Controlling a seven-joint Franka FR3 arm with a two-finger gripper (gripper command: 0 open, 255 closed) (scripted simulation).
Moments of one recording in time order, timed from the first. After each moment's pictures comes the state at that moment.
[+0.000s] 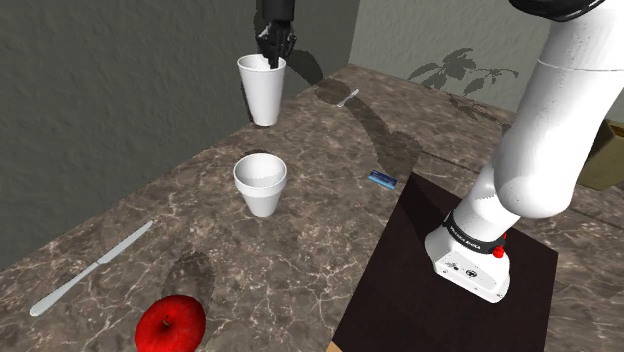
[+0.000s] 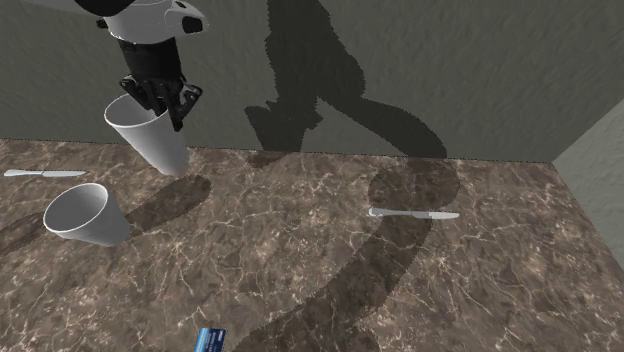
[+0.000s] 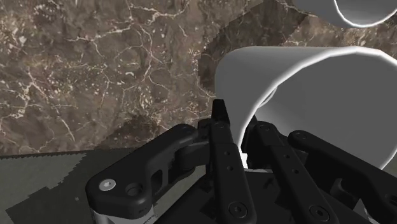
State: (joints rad) arm 0.19 0.22 -0.03 -1.55 0.16 1.70 -0.02
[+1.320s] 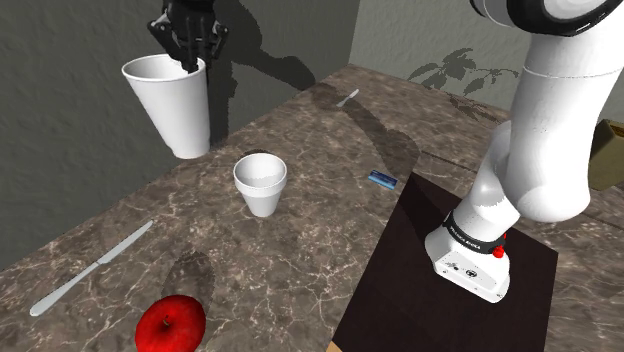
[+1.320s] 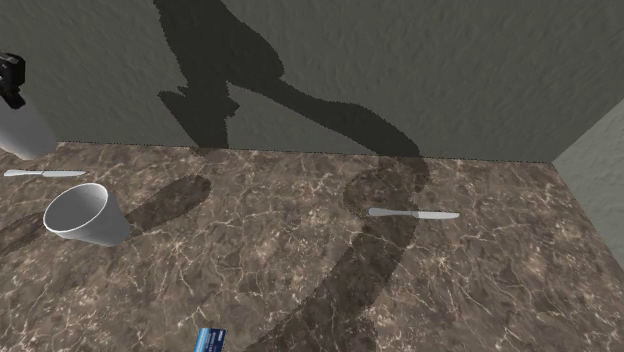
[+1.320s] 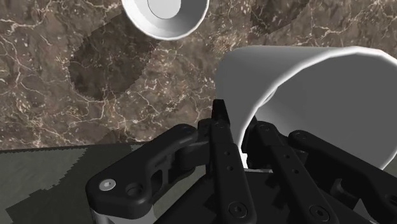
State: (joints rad) arm 0.46 0.32 0.14 -1.27 0.13 1.59 0.43
